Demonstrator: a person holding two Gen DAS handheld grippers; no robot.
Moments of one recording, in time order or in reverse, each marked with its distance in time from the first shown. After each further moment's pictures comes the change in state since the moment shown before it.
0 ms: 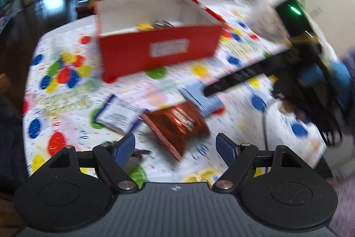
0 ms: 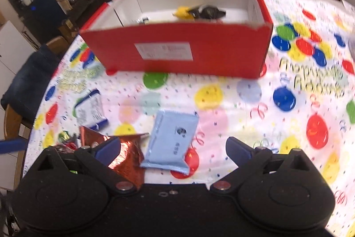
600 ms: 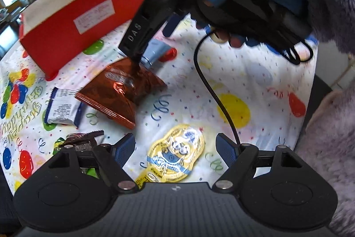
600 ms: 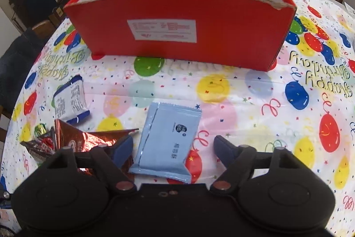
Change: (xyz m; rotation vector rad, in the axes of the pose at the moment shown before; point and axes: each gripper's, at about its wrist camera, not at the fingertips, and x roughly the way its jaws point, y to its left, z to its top) left arm 0.047 -0.052 -0.040 0.373 0.160 -0.069; right arm 0.037 0.014 -0.001 -0.051 0.029 -0.077
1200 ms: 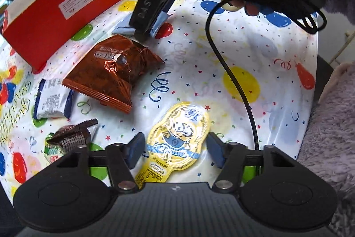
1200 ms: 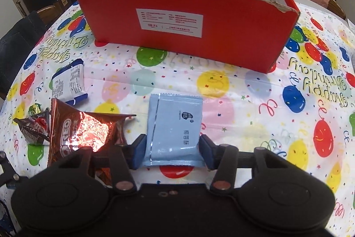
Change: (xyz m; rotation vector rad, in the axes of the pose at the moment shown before) left arm 0.024 0.010 -0.012 0.044 0.067 -0.027; right arm -0.005 0.001 -0.009 -0.084 -0.022 -0.039
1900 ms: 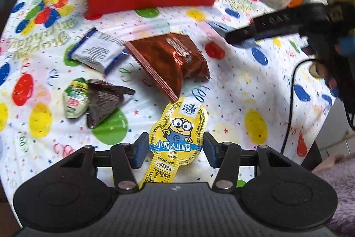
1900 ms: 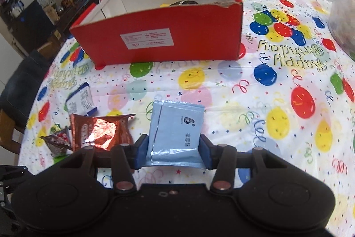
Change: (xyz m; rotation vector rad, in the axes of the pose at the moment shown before) left arm -0.027 0.048 -0.026 -0.511 -0.106 -0.030; right arm -0.054 -0.026 -0.027 0.218 -0.068 0.081
